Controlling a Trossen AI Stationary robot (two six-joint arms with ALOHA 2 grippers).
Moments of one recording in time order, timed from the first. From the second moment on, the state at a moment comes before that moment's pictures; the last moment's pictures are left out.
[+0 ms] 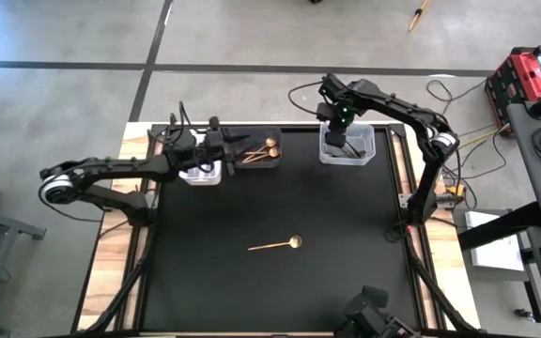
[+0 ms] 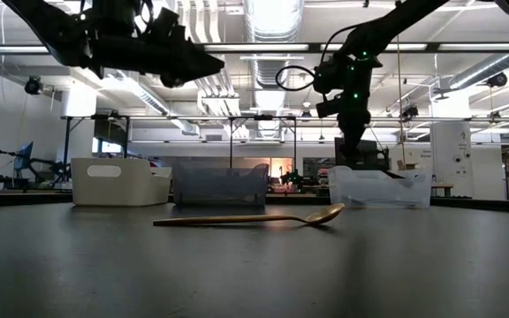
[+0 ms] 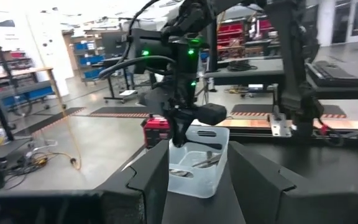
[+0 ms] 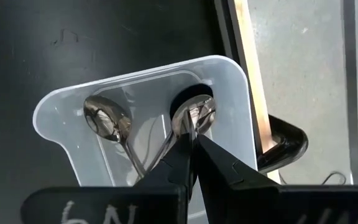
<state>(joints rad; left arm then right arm) 0.45 1.23 0.55 0.72 0.12 0.13 -0.81 1.82 1.55 -1.04 0.03 -0.55</state>
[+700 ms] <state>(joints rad) 0.45 1.20 0.55 0.65 0.04 0.15 -0.81 1.82 1.52 -1.04 0.03 -0.53</state>
